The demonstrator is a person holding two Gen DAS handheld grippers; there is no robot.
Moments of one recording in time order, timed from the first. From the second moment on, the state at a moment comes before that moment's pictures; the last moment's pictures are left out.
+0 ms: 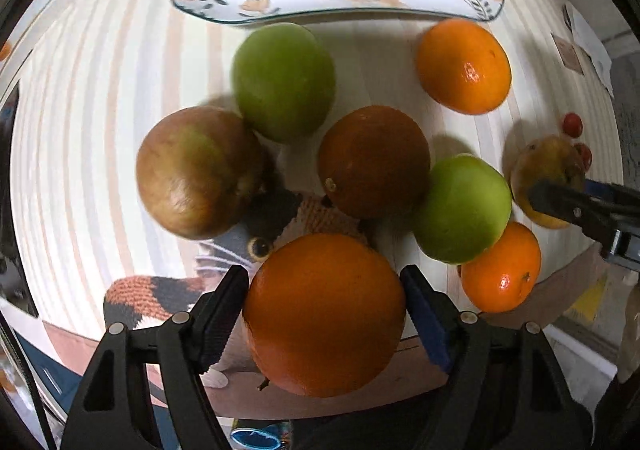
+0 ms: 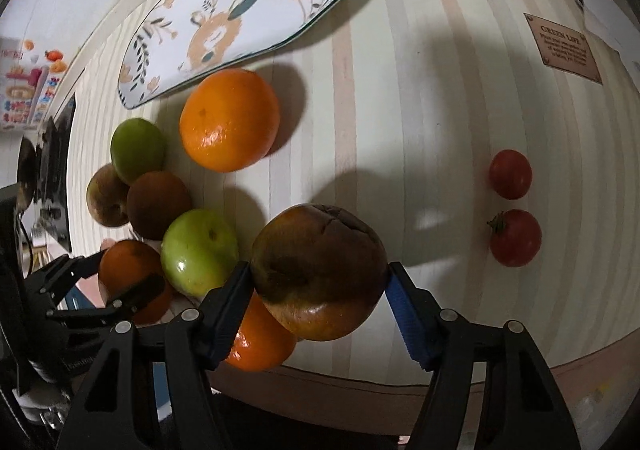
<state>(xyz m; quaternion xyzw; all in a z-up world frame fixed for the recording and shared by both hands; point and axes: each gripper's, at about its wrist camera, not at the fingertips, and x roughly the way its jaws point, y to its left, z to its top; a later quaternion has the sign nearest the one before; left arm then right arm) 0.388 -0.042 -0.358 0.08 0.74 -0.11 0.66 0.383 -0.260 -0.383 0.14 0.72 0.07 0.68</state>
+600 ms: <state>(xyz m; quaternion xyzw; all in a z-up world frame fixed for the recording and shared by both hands) 0.378 -0.034 -0.375 0.05 0.73 -0.10 0.68 0.366 -0.257 -0.380 0.13 0.71 0.05 0.69</state>
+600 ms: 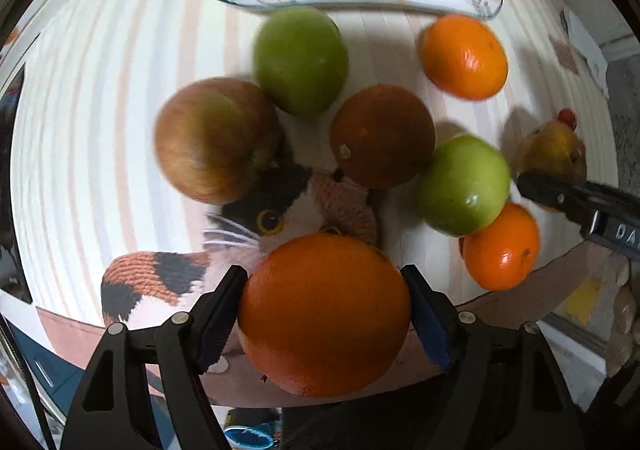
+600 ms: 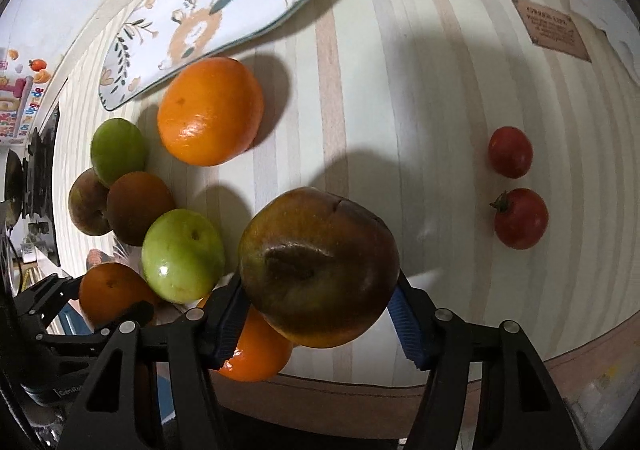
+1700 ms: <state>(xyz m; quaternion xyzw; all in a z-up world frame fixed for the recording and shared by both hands) 0.626 -0.059 -0.349 -0.09 0.72 -0.06 0.68 0.587 -0.229 -0.358 0.10 0.67 0.09 0.73</state>
